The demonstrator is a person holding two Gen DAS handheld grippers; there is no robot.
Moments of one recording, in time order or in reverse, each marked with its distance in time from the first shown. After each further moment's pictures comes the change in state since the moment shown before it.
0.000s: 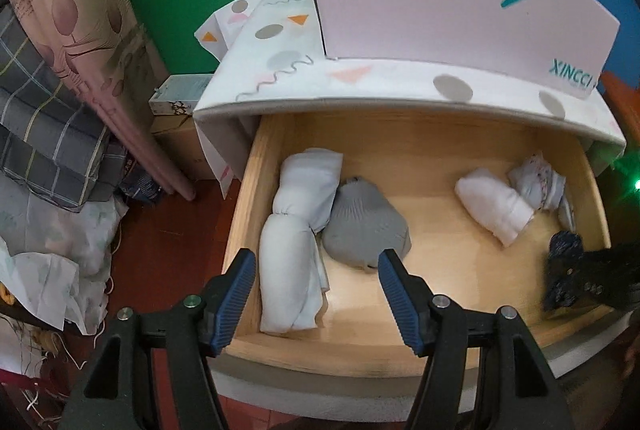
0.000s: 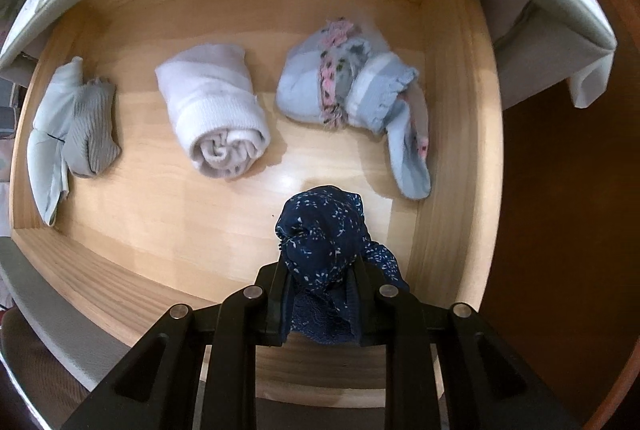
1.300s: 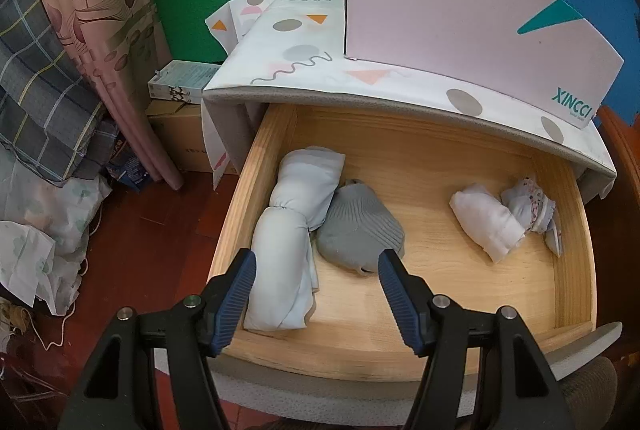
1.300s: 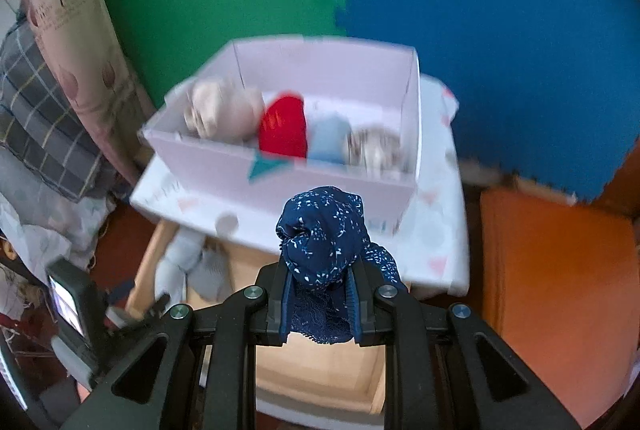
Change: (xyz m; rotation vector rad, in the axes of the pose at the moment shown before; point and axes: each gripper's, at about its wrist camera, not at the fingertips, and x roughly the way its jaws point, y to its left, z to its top) left arm 0.002 0.019 -0.005 -0.110 -0.023 -0.083; right arm -0.259 0.010 0.046 -0.106 -0.531 0.070
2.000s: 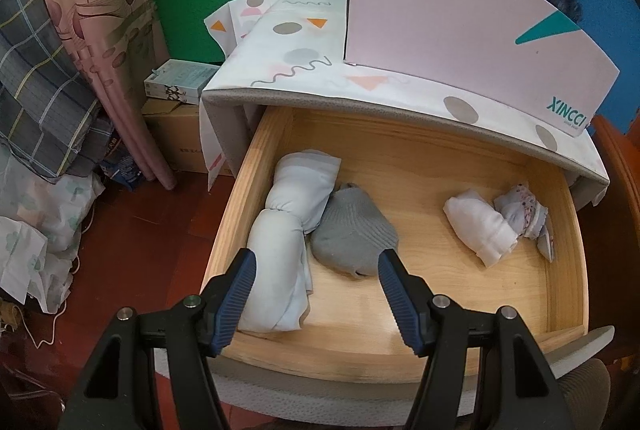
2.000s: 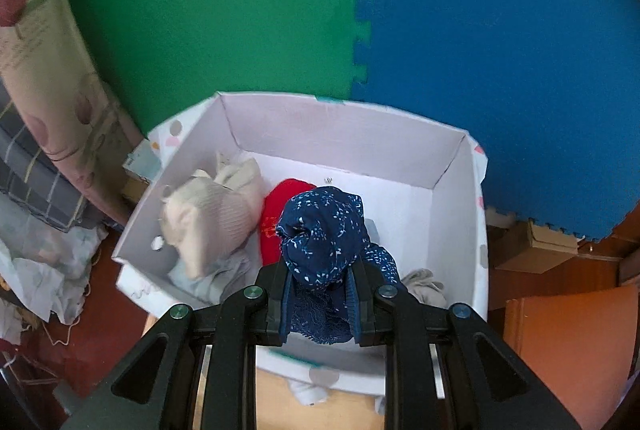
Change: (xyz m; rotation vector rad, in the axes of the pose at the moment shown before) left arm -0.001 0.003 0.001 -0.022 -0.009 -0.034; right arm 0.104 0.015 0.109 0.000 0.066 -0.017
